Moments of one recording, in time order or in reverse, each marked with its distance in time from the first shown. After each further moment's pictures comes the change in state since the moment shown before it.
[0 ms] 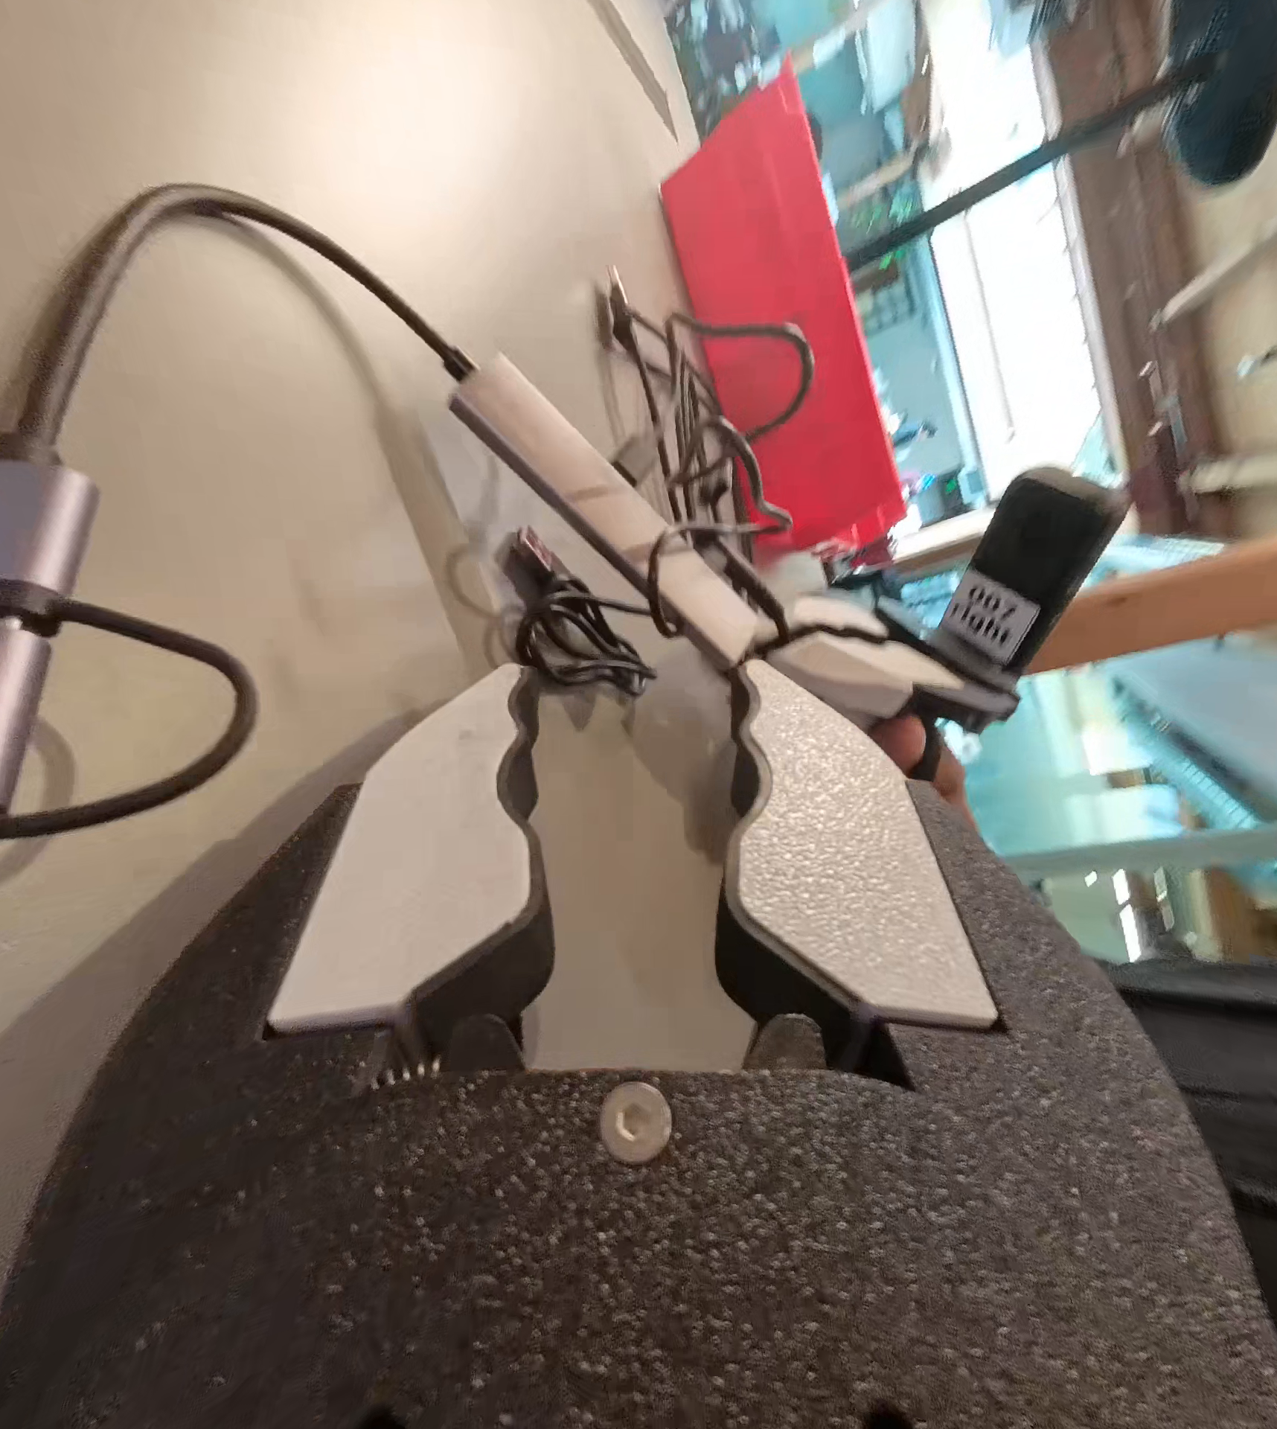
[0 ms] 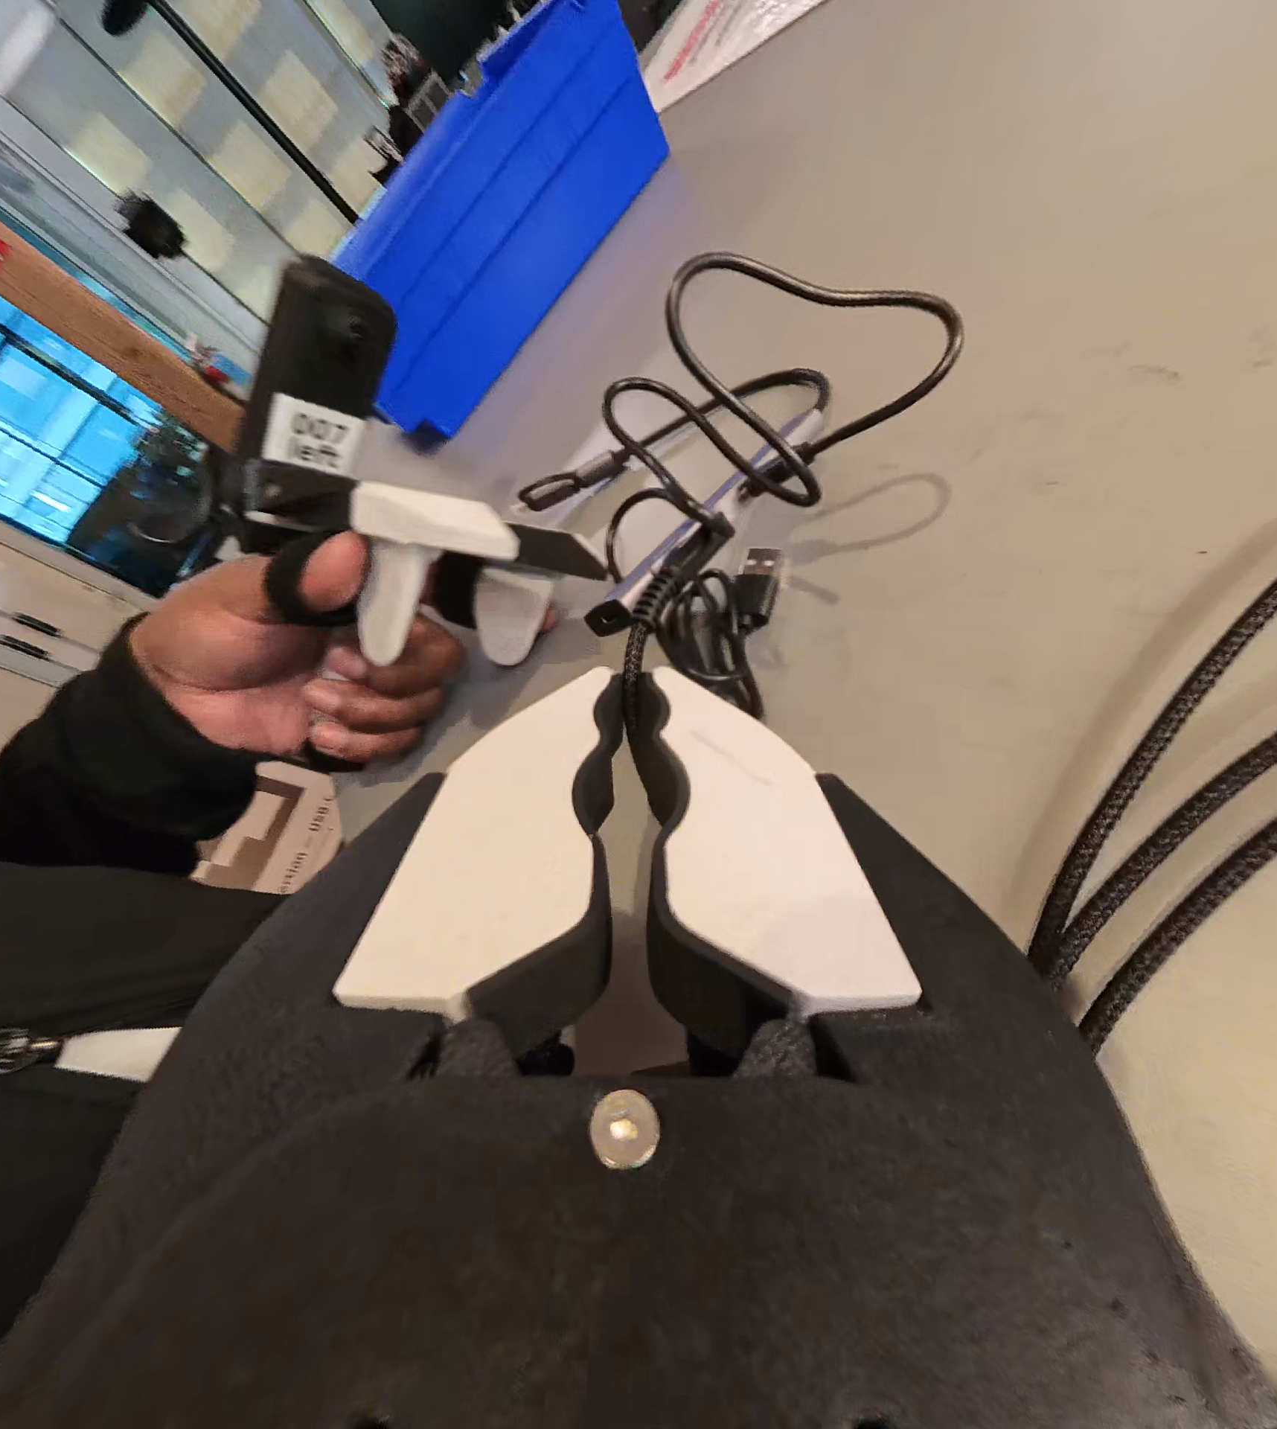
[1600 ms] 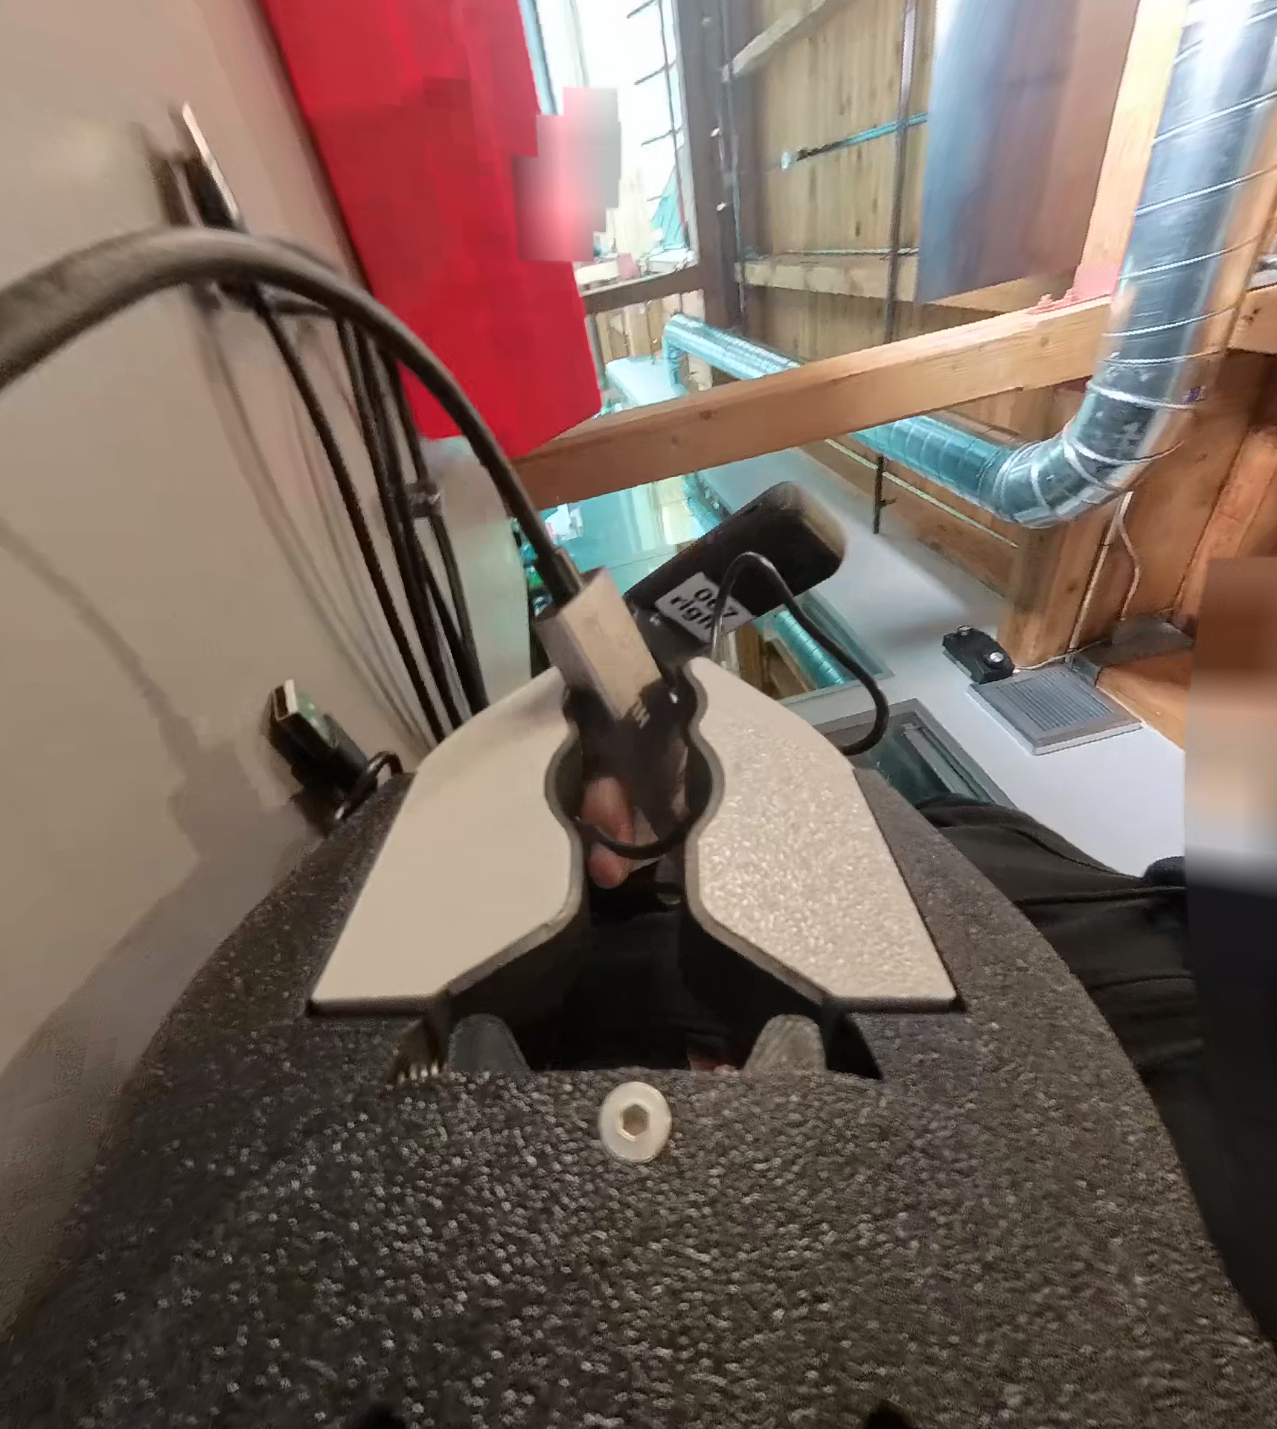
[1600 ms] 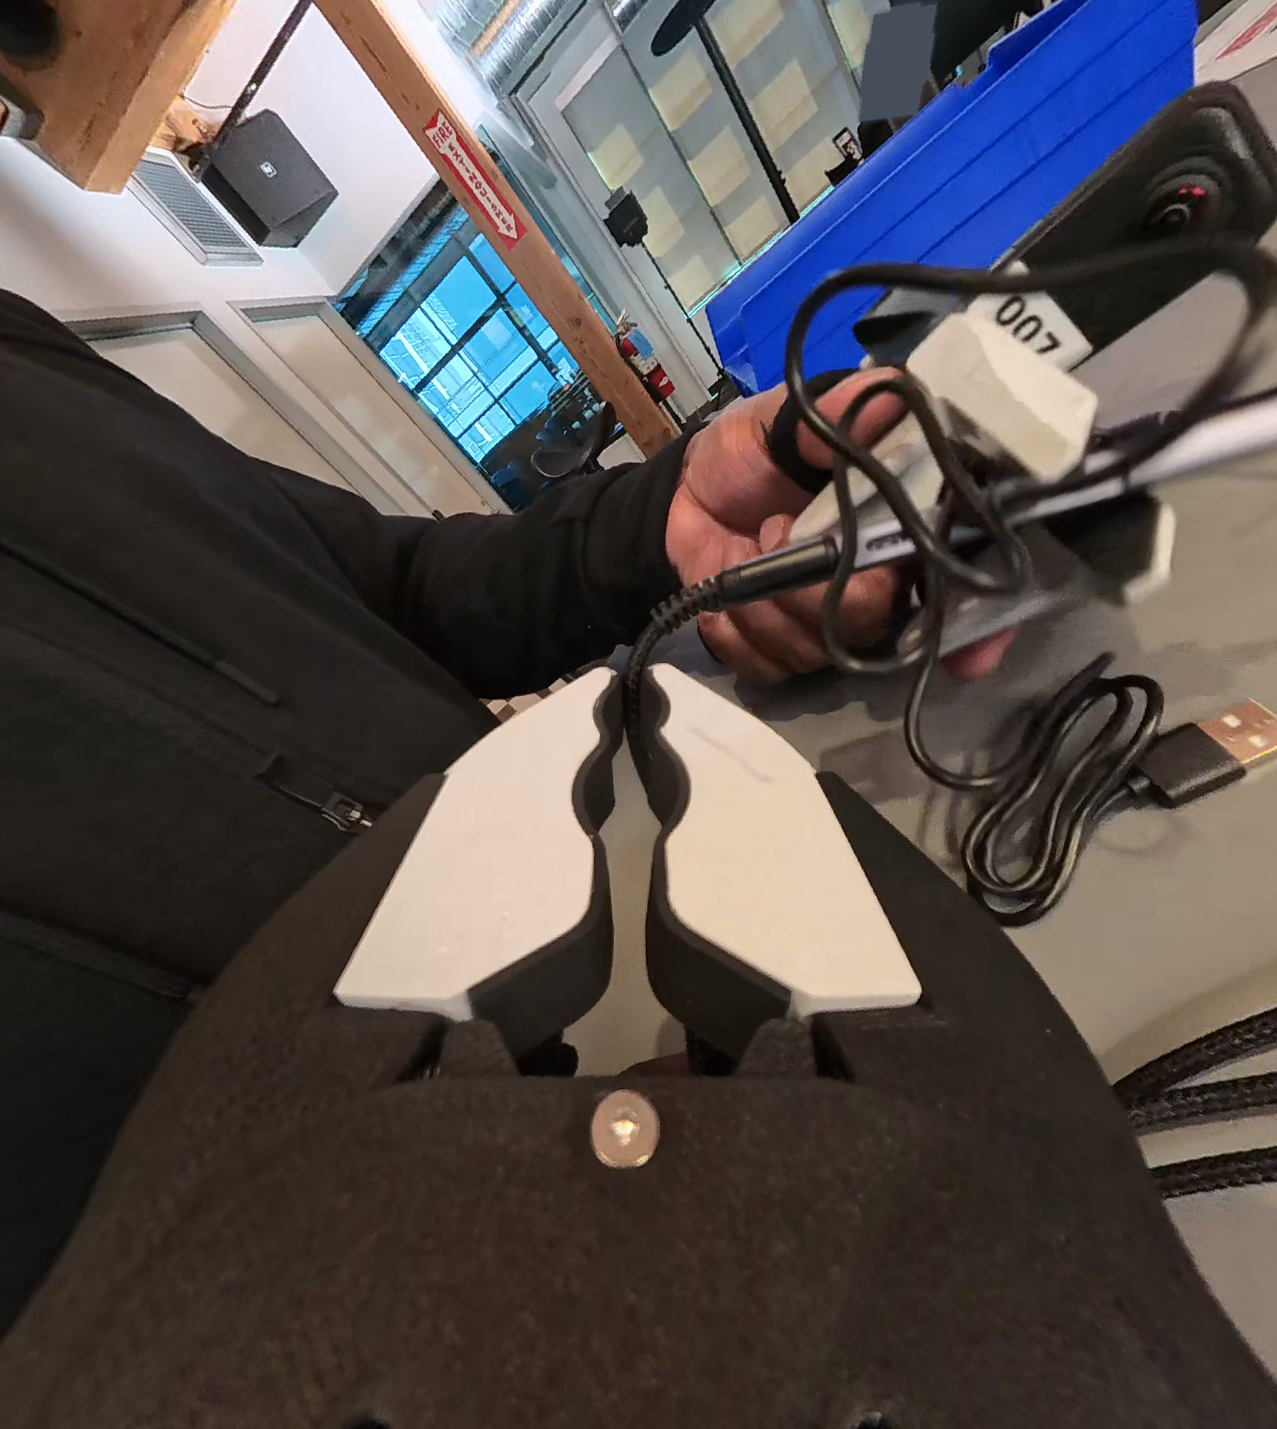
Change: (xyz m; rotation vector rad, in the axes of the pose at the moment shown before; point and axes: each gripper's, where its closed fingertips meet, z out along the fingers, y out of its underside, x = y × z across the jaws) left arm 0.055 -0.016 0.072 -0.351 0.568 -0.231; right arm -0.065 0.006 -0.023 -0.002 -0.534 -0.080
